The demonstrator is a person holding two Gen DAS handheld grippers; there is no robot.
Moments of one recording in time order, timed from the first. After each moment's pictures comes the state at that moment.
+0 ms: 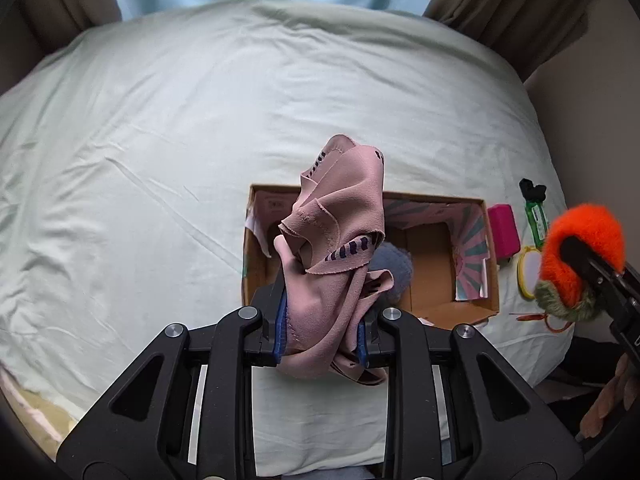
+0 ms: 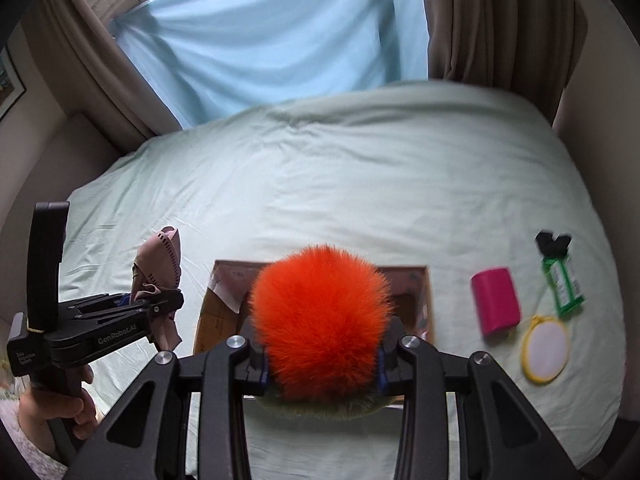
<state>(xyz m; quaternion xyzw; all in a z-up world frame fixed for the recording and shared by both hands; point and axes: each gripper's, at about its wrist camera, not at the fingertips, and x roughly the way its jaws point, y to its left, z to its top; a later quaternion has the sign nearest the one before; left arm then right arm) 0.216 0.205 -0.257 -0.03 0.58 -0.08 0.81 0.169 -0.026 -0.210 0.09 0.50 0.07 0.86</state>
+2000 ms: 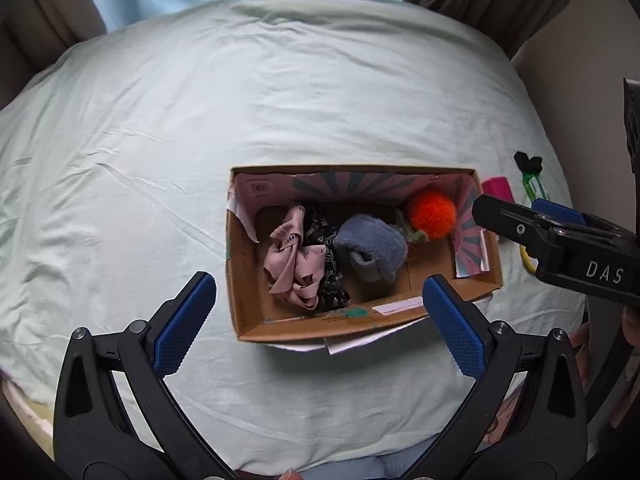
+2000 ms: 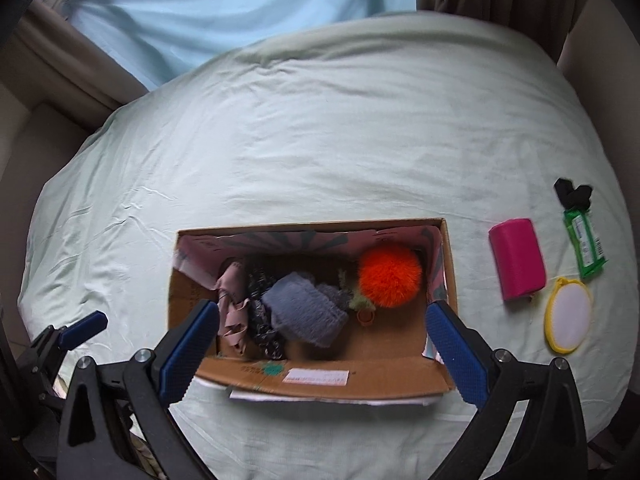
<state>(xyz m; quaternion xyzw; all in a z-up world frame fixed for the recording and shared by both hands) 0.189 0.185 -0.262 0.00 0.58 -0.10 0.81 0.201 -0.018 -0.262 0.11 0.58 0.04 0.80</state>
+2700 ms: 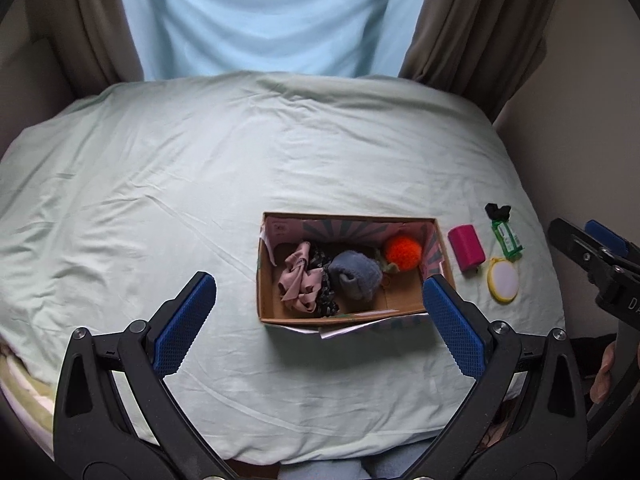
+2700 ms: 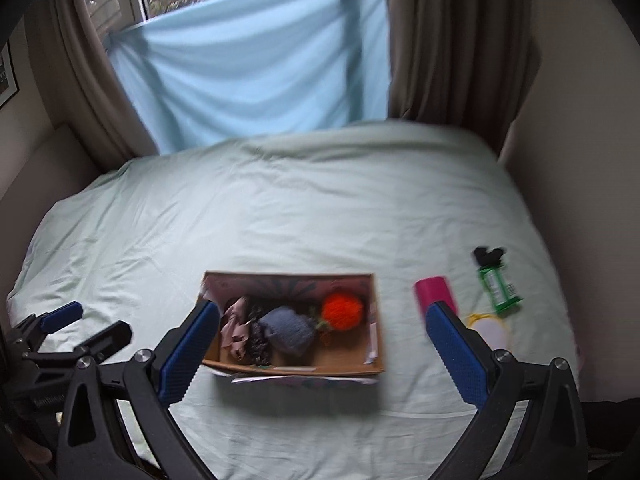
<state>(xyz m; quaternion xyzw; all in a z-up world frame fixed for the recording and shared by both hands) 0.108 0.209 -0.144 -0.02 0.48 -0.08 0.88 0.093 -0.032 -0.119 0.05 0.44 -0.01 0.90</state>
